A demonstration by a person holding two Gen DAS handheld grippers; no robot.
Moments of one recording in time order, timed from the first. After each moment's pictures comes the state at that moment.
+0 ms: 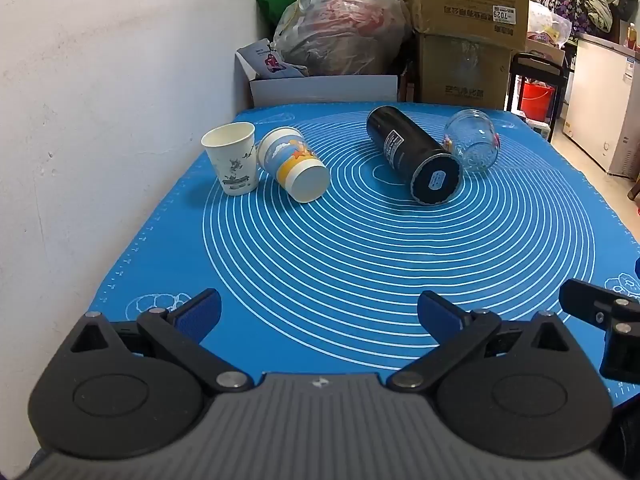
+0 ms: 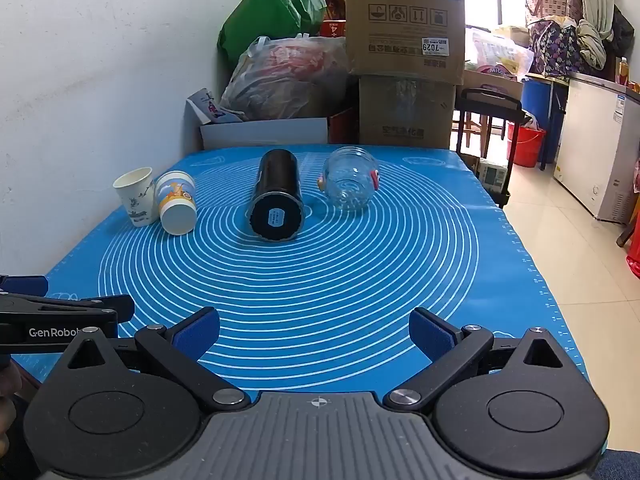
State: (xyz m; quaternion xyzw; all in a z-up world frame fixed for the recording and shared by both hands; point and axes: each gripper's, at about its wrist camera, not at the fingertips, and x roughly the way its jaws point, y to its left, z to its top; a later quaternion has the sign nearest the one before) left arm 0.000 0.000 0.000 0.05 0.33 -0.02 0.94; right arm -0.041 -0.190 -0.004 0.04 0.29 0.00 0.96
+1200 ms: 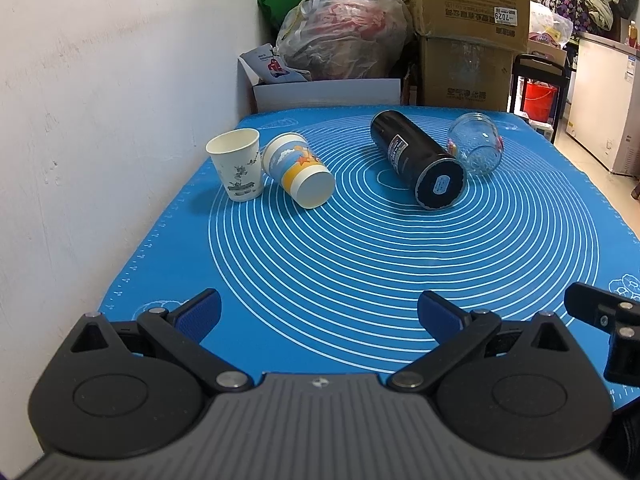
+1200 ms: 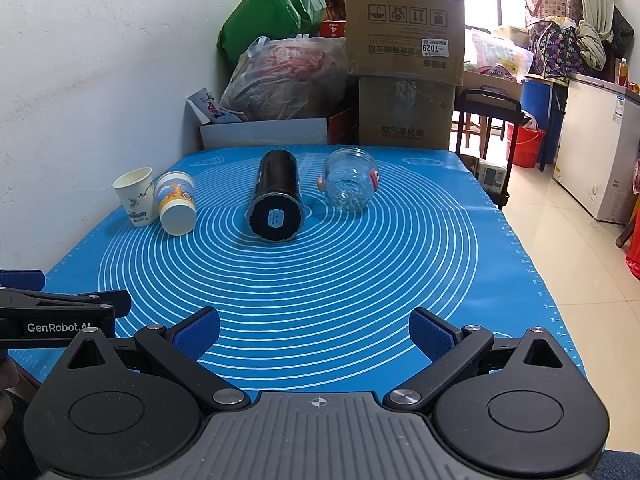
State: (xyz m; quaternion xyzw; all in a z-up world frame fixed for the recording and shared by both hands) left arm -0.001 -0.001 0.004 0.06 0.33 -0.01 0.94; right arm -0.041 -0.190 -0.003 0.04 0.29 0.00 0.95
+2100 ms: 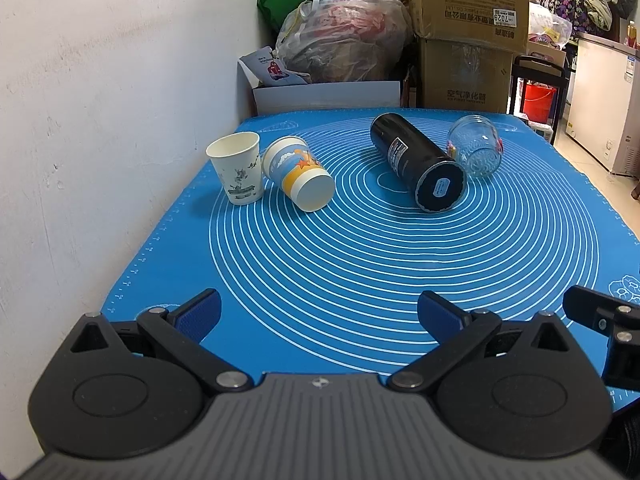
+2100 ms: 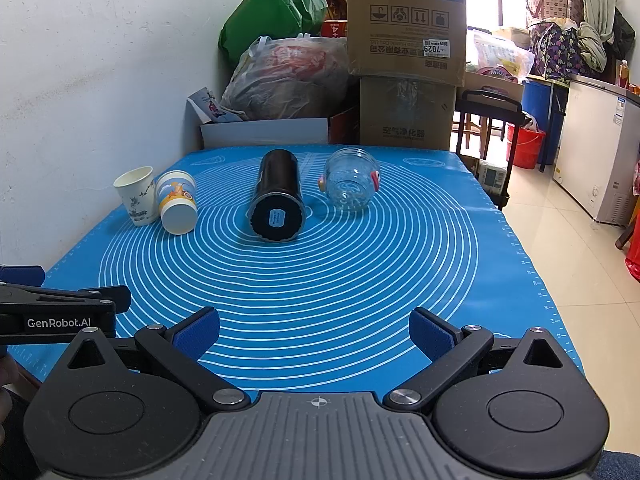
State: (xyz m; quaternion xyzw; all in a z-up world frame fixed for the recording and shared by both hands) left arm 0.000 0.000 0.005 0.06 0.32 -0.01 0.94; right arm -0.043 -0.185 -0.003 0.04 0.29 0.00 0.95
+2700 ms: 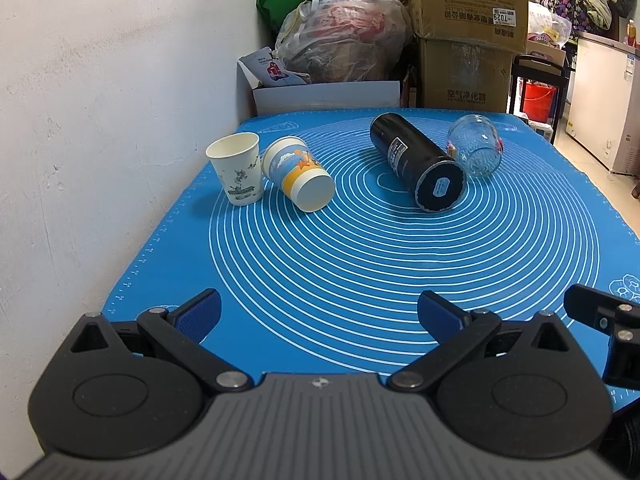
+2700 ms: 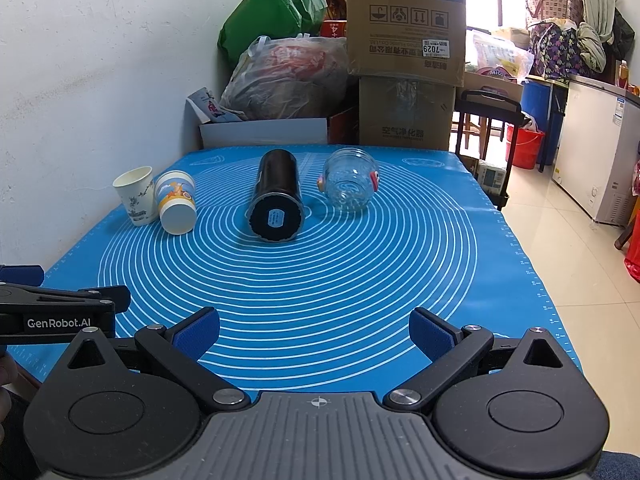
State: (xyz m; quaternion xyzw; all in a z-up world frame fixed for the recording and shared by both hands) left arm 0.000 -0.001 0.006 0.06 0.32 -0.01 0.94; right arm -0.043 -0.185 -0.003 0.04 0.29 0.00 0.96
